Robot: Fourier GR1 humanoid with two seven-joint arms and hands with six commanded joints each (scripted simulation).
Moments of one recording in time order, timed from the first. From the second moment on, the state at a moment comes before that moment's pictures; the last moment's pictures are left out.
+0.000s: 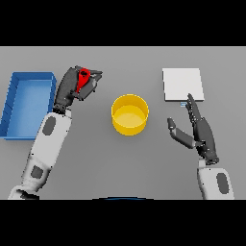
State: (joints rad) left arm -0.58 0.09 -0.08 -1.10 -0.30 0.11 -0.03; right arm 0.02 -0.08 0.07 -1.63 0.14 0.02 -0.06
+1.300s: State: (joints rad) left arm -1.07 0.33 -0.82 -0.93 -0.84 -0.40 0.16; right arm 0.05 -0.04 0.06 -1.65 0.09 0.02 -0.02
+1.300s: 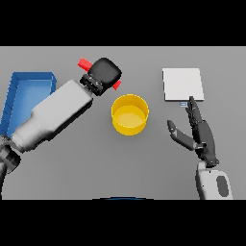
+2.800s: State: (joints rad) left arm -1.43 0.24 -1.31 -0.75 -1.03 -0.45 0.04; right arm 0.04 -0.06 0.06 -1.63 0.14 -0.01 -0.04
